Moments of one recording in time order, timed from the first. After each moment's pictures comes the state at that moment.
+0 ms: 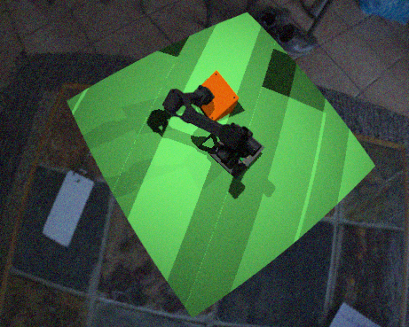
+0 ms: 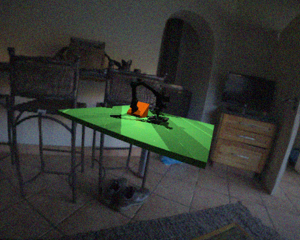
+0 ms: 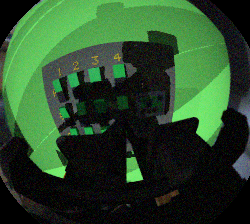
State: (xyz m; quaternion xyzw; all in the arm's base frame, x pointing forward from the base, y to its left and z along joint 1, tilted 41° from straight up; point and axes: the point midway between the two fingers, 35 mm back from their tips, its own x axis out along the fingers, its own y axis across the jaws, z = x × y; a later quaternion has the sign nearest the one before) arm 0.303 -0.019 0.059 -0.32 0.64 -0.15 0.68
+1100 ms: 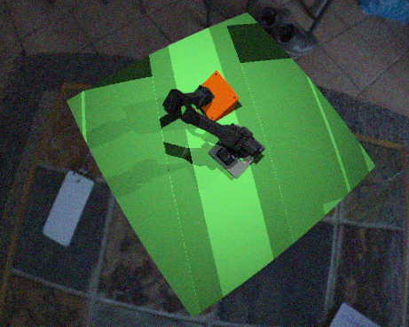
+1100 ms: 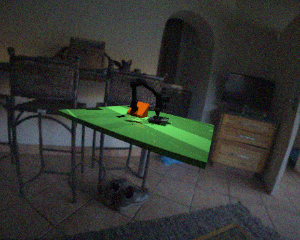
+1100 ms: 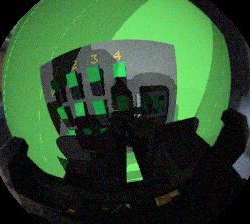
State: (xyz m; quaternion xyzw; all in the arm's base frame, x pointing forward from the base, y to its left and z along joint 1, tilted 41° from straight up) arm 0.303 -0.022 0.056 -0.32 0.64 -0.15 0.68
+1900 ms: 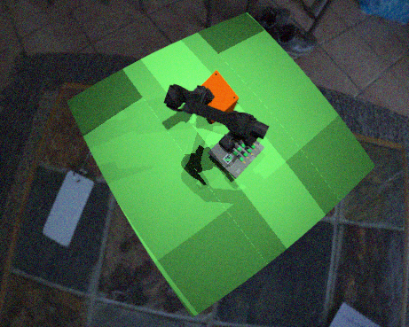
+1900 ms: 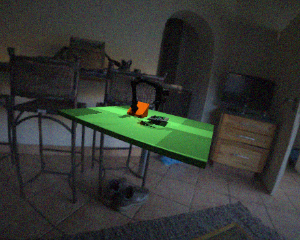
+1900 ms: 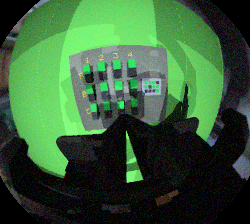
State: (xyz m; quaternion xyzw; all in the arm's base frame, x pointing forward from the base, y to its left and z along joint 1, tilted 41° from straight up) arm 0.273 0.035 0.088 -0.33 0.65 -0.15 0.67
